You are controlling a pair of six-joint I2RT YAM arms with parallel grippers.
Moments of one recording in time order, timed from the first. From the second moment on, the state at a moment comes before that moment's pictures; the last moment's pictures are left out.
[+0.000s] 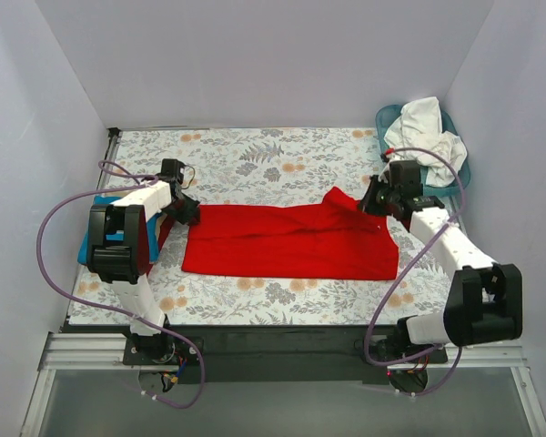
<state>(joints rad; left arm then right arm) -0.07 1.84 1.18 -0.58 -0.04 -1.04 0.16 1.40 1.01 -0.33 -0.18 0.34</state>
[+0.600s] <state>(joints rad) -0.06 1.84 1.18 -0.57 -0.04 -1.03 0.17 0.93 0.62 -0.38 -0.26 0.41</state>
